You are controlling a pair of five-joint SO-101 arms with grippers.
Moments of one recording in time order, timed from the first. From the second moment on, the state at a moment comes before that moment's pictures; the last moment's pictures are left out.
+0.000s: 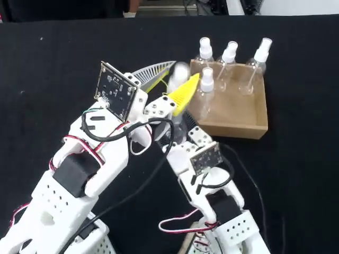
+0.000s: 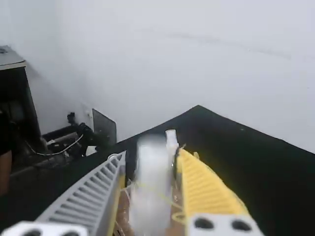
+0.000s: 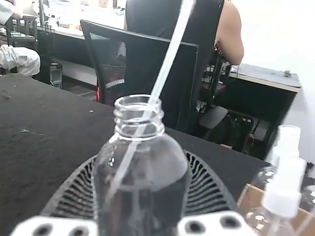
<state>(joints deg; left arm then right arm) 32.3 -52.0 27.0 33.2 -2.2 -25.6 -95.6 97.1 7.7 9.1</state>
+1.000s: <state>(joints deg) 31.5 -46.6 27.0 31.4 -7.0 -16.4 -95.6 93.1 15.4 -0.1</state>
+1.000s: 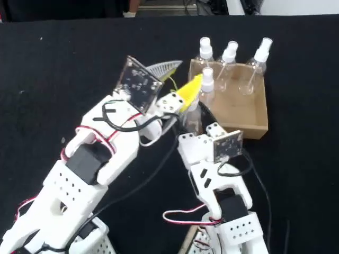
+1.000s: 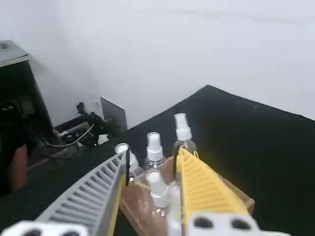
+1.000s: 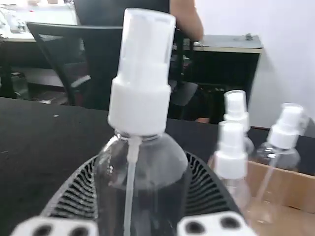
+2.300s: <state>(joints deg) 23.8 -62.1 29.8 29.6 -7.0 43.3 -41.0 71.3 -13.1 11.8</state>
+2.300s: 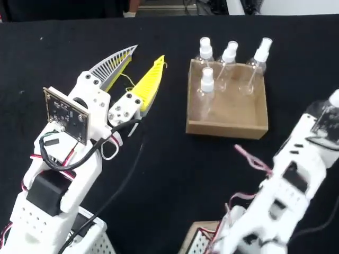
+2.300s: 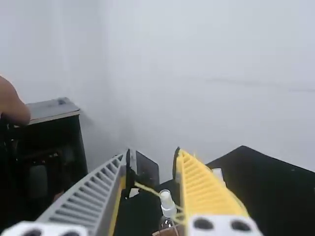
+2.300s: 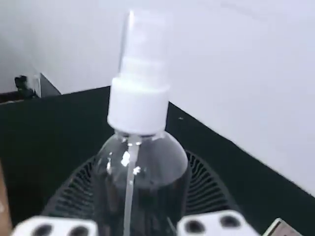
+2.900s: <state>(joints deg) 23.8 -62.1 29.8 29.6 -7.0 45.3 15.3 66.2 -70.0 9.0</state>
